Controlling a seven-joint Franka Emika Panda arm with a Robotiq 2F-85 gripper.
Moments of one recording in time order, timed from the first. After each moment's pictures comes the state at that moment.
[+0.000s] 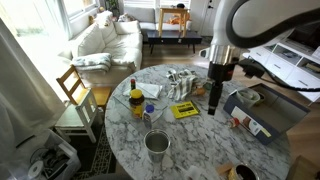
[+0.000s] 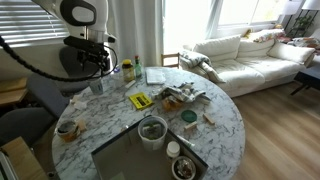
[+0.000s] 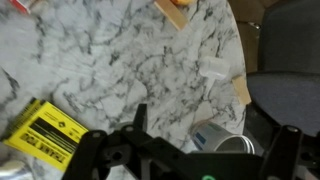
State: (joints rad) arm 0.06 0.04 0.03 -2.06 0.19 1.90 -0.44
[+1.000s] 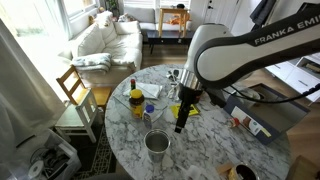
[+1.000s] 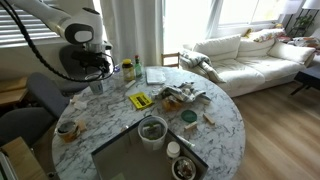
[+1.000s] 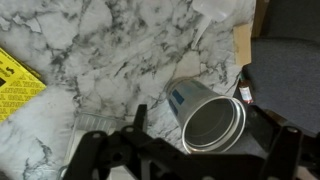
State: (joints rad) arm 0.10 0.20 0.14 -2.07 0.30 2.25 -0.55
